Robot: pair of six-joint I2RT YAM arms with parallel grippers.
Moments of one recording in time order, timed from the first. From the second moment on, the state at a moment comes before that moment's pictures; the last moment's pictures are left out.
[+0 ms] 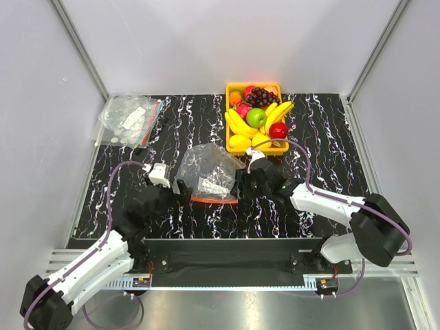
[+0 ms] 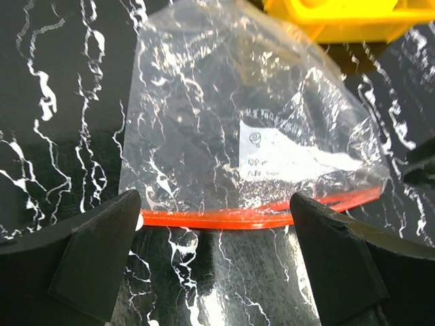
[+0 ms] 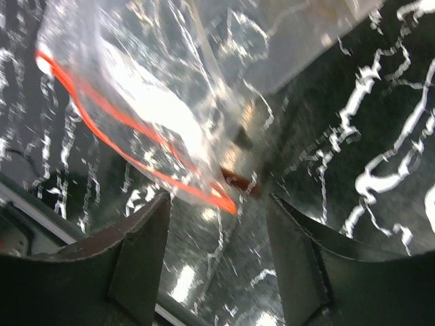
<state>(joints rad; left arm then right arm) -0.60 0.58 0.25 -0.02 -0.19 -0.36 0.78 1.37 0.72 -0.08 -0.02 0.57</state>
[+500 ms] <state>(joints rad) -0.63 0.68 0.26 0.05 -0.11 -0.34 0.78 1.55 0.79 0.01 -0.03 0.59</state>
